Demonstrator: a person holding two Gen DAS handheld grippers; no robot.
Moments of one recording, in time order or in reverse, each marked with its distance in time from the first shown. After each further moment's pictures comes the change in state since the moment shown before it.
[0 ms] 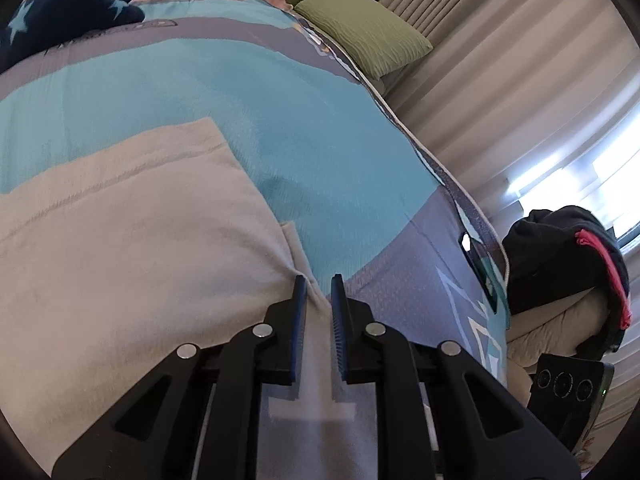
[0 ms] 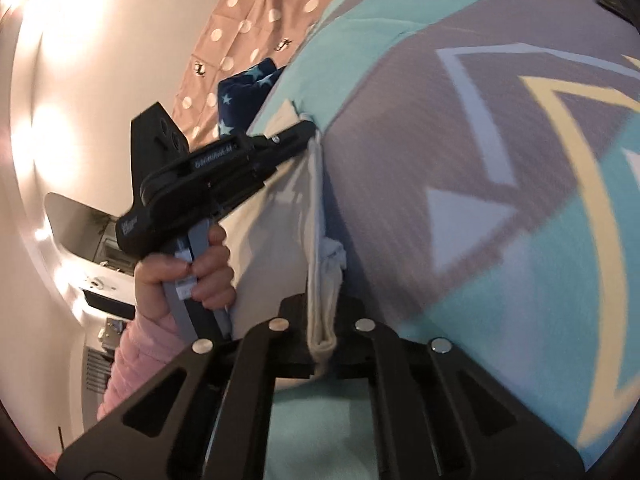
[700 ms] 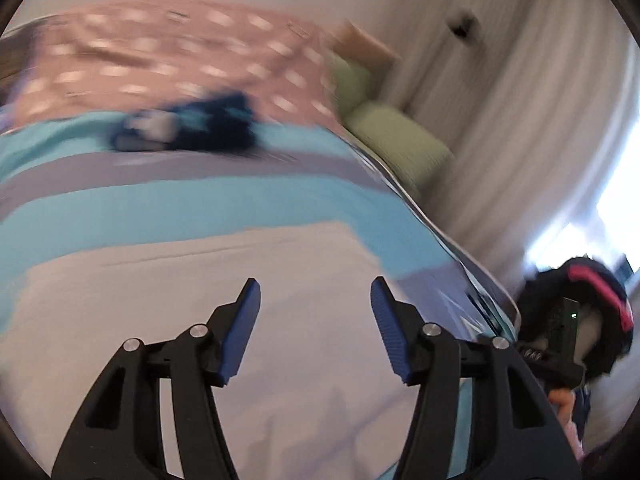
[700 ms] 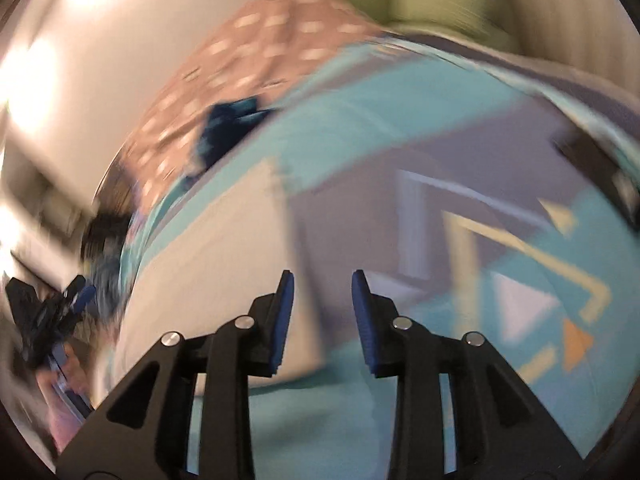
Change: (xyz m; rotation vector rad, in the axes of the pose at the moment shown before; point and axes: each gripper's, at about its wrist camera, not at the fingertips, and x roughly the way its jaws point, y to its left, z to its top) left arm -0.253 0.034 -0.126 -0.088 -0.467 0.234; right arm -0.029 0.090 -0.011 -0.491 -0.110 -0.231
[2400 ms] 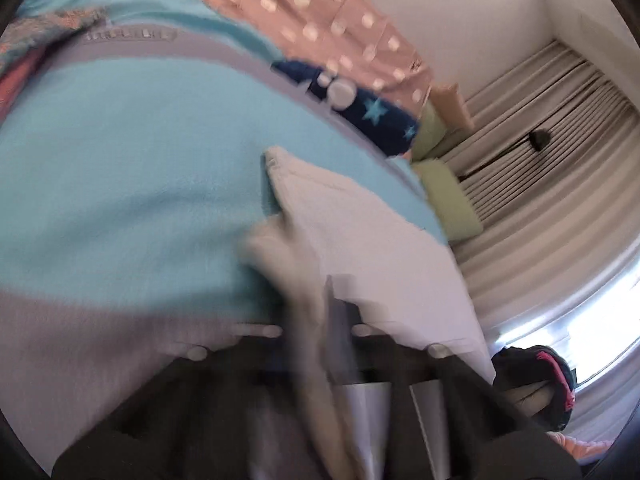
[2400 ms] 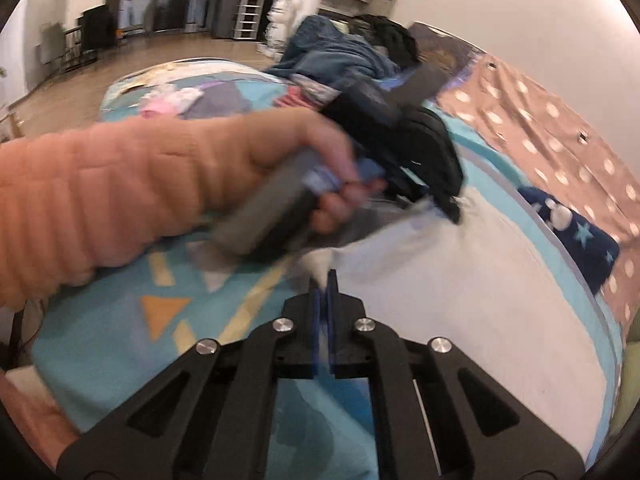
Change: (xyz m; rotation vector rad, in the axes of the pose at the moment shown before) left arm -0.017 0.251 -0.072 -0.438 0.062 -0.115; right arm 0.149 0.376 -0.188 -1.223 0.132 0.309
